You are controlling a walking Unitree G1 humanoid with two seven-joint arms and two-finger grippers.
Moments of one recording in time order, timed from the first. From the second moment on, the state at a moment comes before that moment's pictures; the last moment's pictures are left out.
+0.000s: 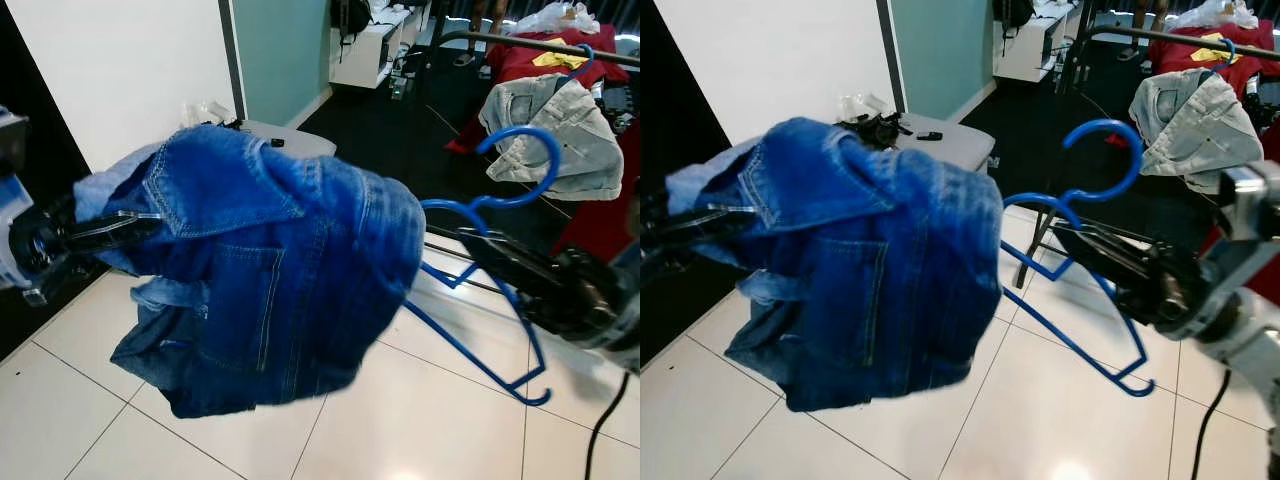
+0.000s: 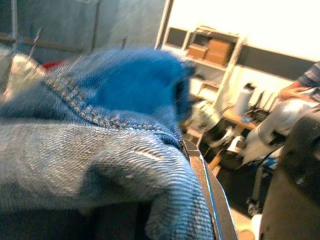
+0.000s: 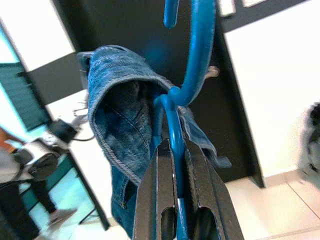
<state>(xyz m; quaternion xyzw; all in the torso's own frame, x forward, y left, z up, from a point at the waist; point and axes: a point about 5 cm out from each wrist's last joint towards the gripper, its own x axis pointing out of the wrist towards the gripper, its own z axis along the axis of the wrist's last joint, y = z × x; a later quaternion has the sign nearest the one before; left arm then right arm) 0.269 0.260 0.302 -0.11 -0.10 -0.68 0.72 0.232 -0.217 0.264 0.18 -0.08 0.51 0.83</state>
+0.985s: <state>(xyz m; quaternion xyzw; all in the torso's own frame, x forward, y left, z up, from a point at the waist) 0.272 0.267 0.297 -0.17 -0.08 -0.69 0.70 0.242 -0.215 0.275 0.19 -0.11 0.50 0.84</state>
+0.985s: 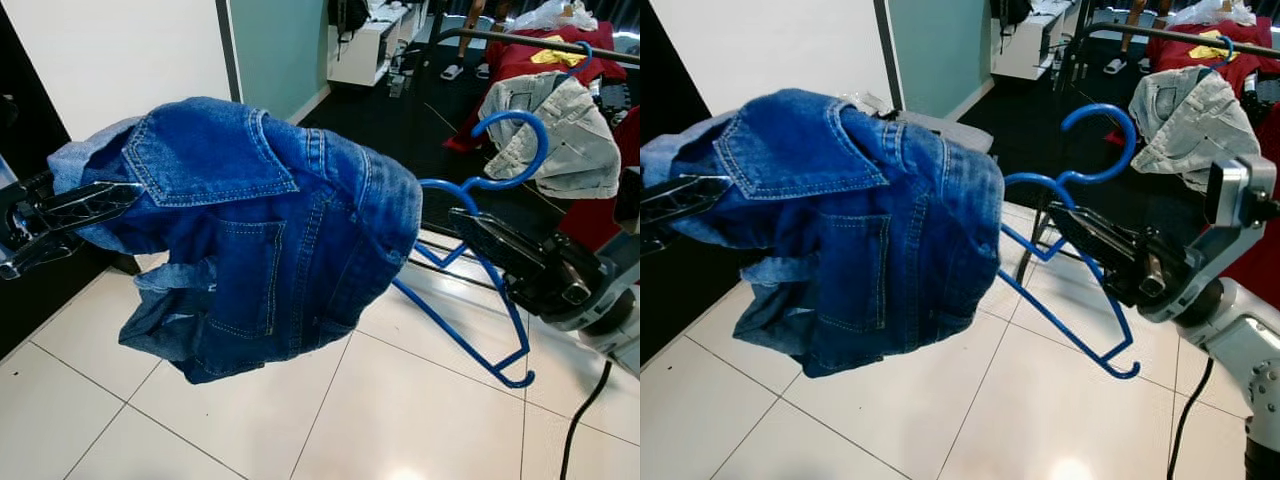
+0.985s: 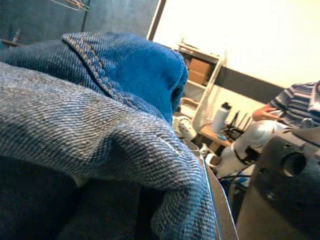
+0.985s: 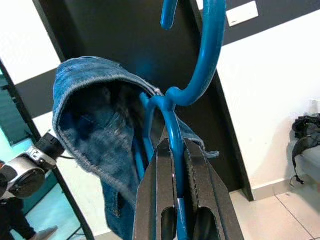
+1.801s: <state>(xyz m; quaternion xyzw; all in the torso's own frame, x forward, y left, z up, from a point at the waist) 0.346 0.232 0.281 0.05 -0.15 -0.45 0.88 0.240 -0.204 0.272 0.19 -0.11 0.52 0.82</state>
